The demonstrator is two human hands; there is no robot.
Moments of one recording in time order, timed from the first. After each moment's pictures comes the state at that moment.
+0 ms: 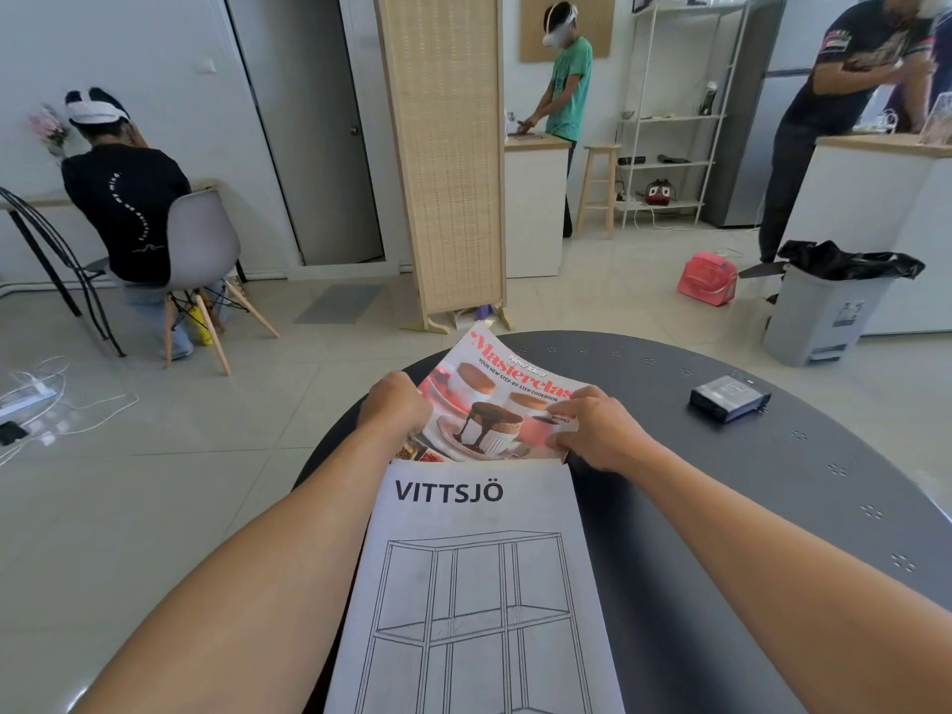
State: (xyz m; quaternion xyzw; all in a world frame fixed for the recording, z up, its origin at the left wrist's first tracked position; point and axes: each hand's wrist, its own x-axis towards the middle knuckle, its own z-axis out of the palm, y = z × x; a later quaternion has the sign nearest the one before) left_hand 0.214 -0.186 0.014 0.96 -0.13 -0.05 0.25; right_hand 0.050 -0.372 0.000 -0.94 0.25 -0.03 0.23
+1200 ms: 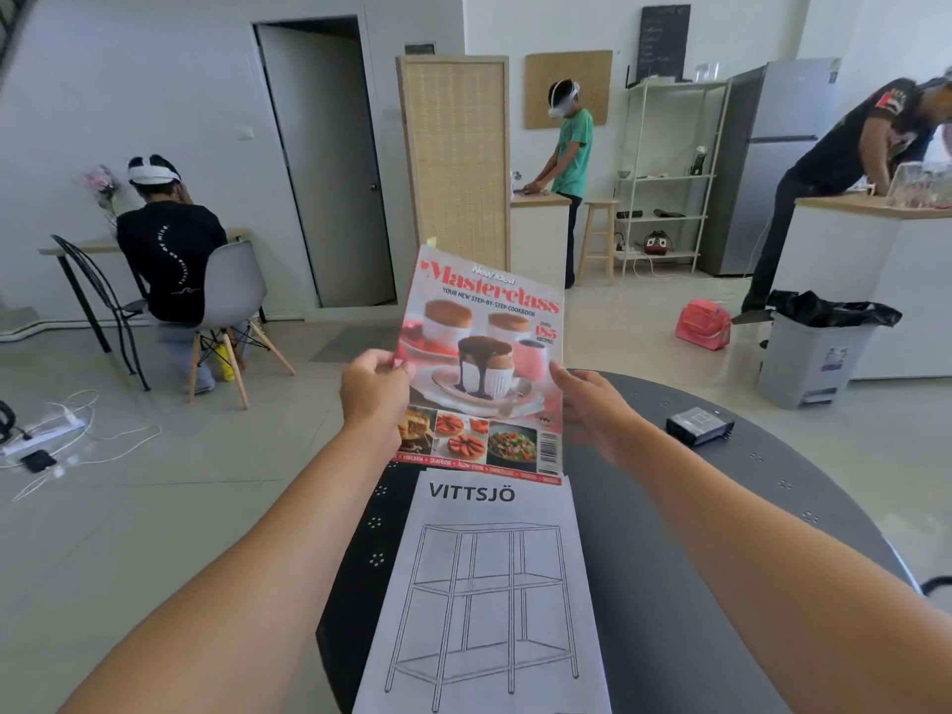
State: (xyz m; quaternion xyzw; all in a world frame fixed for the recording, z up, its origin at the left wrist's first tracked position) left_hand 0.142 -0.127 0.101 0.74 -0.07 0.05 0.67; right_hand 0.015 -0.334 0.078 -0.67 0.24 -0.13 0.69
